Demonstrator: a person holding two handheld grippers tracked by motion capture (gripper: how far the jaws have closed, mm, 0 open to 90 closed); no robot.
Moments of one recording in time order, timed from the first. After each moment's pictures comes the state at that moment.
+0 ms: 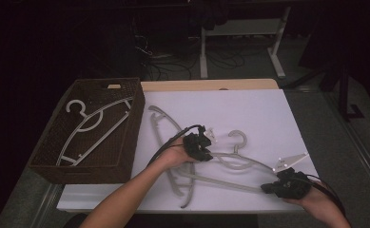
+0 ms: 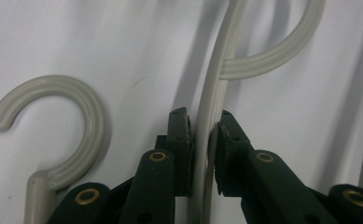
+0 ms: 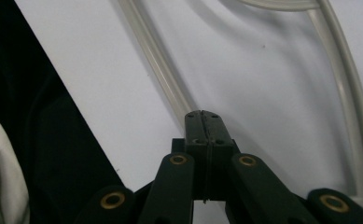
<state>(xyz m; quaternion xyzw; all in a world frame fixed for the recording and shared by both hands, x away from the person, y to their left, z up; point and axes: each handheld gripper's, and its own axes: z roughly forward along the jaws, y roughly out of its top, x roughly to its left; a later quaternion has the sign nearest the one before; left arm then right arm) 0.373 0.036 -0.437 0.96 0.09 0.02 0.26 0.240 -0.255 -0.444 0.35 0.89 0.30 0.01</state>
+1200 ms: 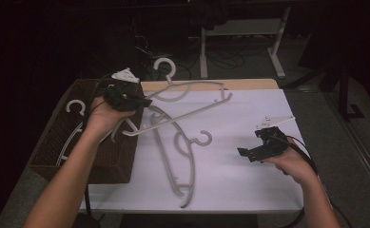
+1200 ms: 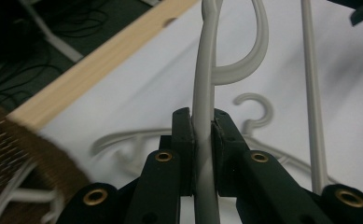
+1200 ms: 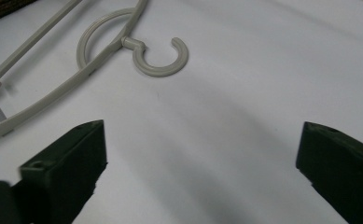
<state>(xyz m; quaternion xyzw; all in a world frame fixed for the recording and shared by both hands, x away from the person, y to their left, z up) 0.398 0.230 -0.269 0.86 0.30 0.17 0.37 0.327 -0.215 -0.401 0.38 0.83 0.38 0.13</state>
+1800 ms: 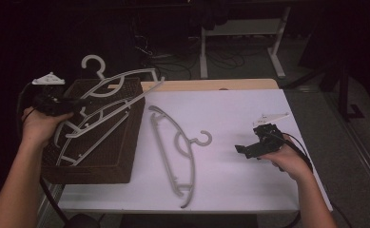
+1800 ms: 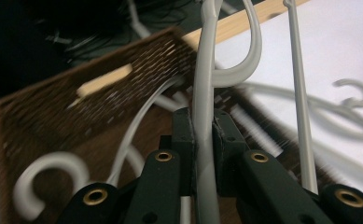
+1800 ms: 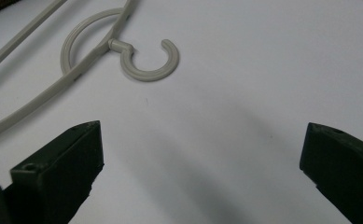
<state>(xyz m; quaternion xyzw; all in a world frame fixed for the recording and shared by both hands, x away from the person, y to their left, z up) 0.378 0.394 -0.276 0.79 0.43 0.24 0.37 0.339 -0.210 -0.405 0.39 0.83 0.38 0.13</state>
